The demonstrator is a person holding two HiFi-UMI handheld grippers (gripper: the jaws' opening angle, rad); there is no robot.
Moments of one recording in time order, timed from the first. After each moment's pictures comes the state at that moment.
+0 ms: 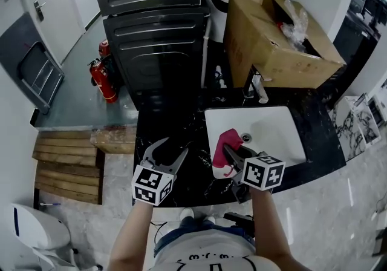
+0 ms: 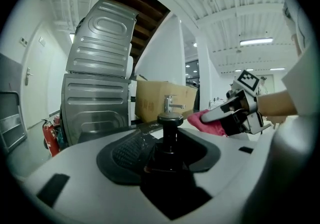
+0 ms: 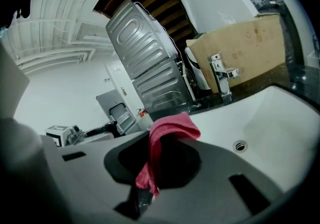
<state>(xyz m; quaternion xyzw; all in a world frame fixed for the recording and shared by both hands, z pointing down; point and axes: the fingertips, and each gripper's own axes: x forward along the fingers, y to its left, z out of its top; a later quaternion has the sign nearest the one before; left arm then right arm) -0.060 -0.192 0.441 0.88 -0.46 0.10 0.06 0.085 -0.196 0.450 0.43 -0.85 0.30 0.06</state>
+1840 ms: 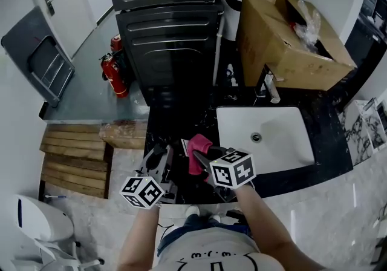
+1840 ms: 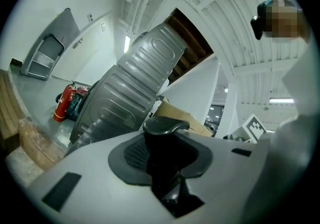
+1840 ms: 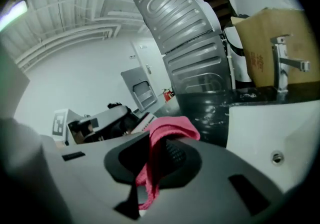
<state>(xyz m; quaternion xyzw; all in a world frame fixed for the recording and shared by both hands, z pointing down) -0.137 -0.170 0.444 0.80 -0.53 -0.16 0.21 -0.044 -0.173 0.476 0.28 -0.91 0.26 0.17</state>
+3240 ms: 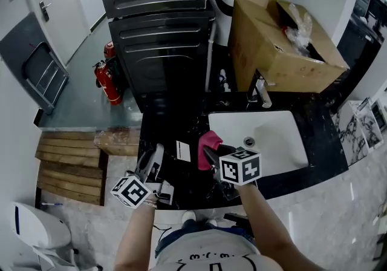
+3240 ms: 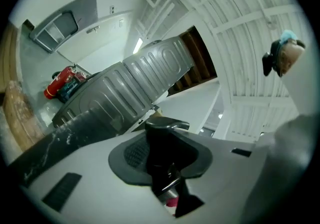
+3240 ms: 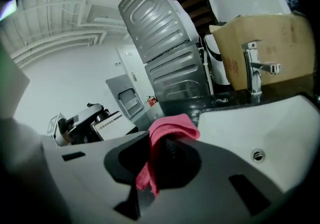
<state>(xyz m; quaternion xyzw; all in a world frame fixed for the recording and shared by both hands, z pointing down) -0.141 -0.185 0.417 0.79 -0.47 -0.28 0.27 0.011 -0.209 0.470 0.36 -0.88 0.27 0.14</state>
